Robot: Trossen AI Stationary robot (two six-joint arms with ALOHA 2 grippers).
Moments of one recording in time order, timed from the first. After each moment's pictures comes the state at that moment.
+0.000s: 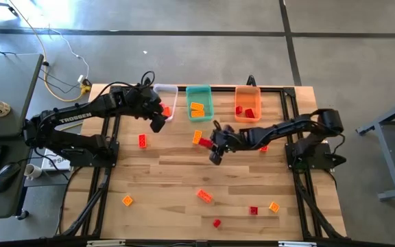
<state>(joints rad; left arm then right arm) 0.54 1.11 0.93 -0.65 0.00 -0.22 0.03 1.65 0.90 -0.04 0.23 0.41</state>
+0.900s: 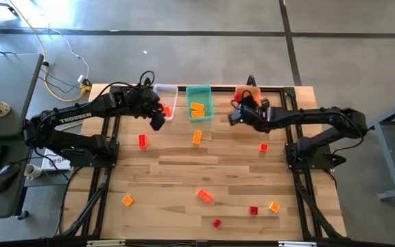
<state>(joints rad) 0.54 1.11 0.93 -0.67 -0.09 -0.24 -0.22 1.36 0.90 -0.52 0.77 0.66</state>
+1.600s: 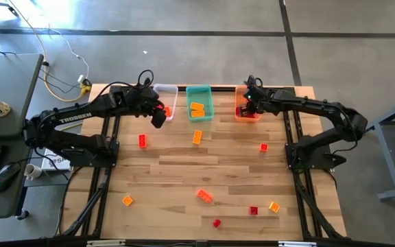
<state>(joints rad) 0.54 1.11 0.93 -0.64 -0.15 -0.29 -0.60 1.36 0.89 -0.69 0.31 0.62</state>
